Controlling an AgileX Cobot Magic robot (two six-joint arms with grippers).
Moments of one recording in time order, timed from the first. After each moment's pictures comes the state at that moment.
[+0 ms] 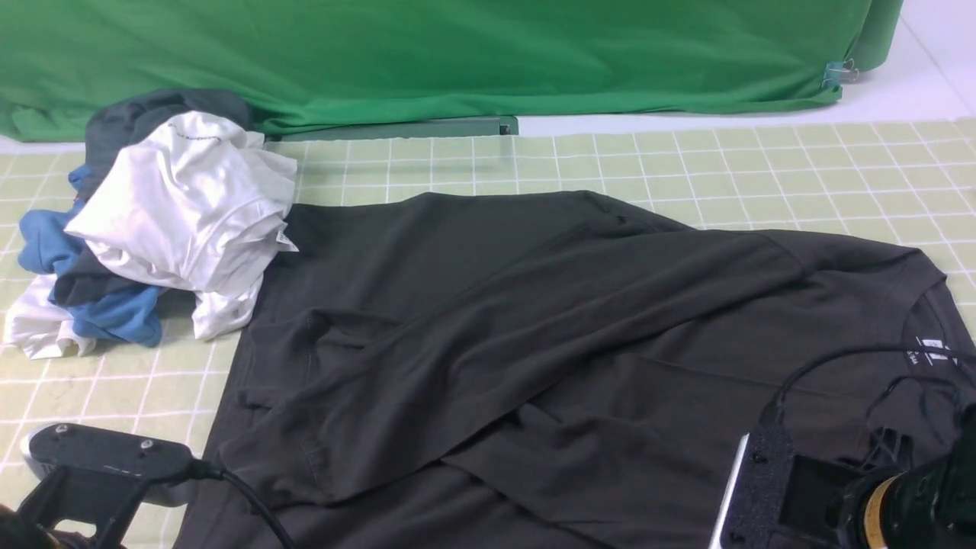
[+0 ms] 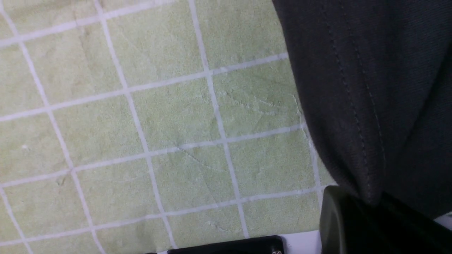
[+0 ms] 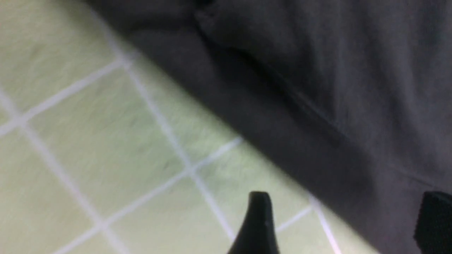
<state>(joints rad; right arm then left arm) 0.83 1.35 -0.55 -0.26 0.64 -0.07 -0.59 0.95 -0.54 0.05 1.17 -0.45</state>
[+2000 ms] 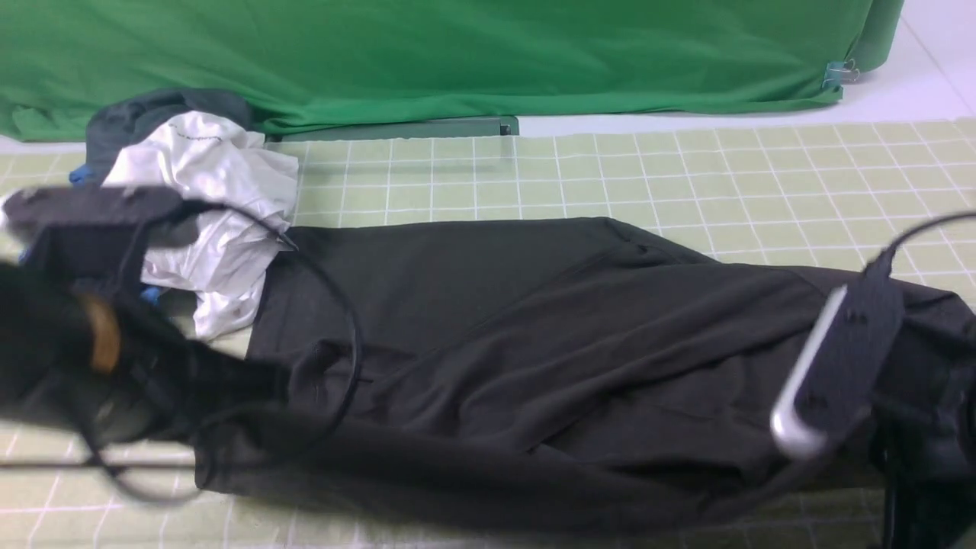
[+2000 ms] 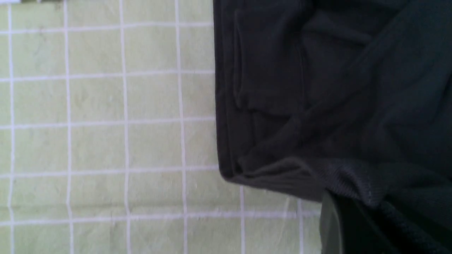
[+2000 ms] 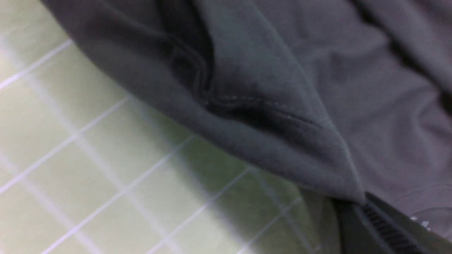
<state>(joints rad) 0.72 1.12 -0.78 -0.20 0.88 -0.16 -0.47 1.14 -0.90 0.21 1.03 -0.59</state>
